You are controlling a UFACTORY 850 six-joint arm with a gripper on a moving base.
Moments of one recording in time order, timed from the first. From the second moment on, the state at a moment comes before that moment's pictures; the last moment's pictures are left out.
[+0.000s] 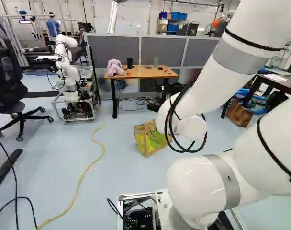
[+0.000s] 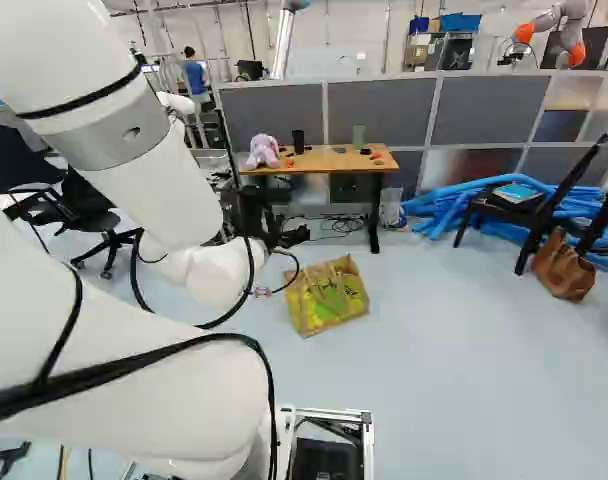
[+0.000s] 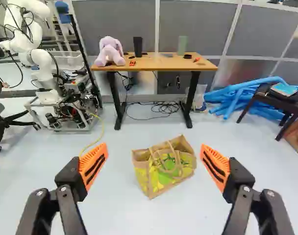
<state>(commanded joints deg) 0.0 16.0 -5.0 0.0 50.0 0.0</state>
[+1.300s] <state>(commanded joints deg) 0.0 16.0 -5.0 0.0 50.0 0.0</state>
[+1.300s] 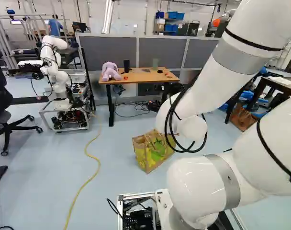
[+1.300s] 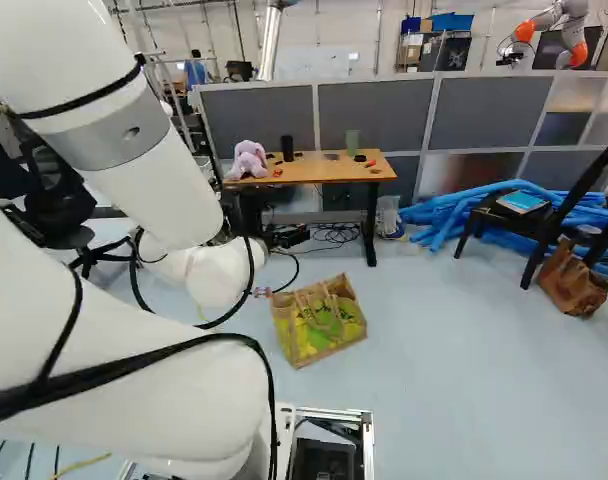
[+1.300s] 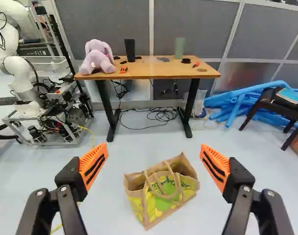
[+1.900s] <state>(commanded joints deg) 0.0 16.0 -5.0 0.0 50.0 0.0</state>
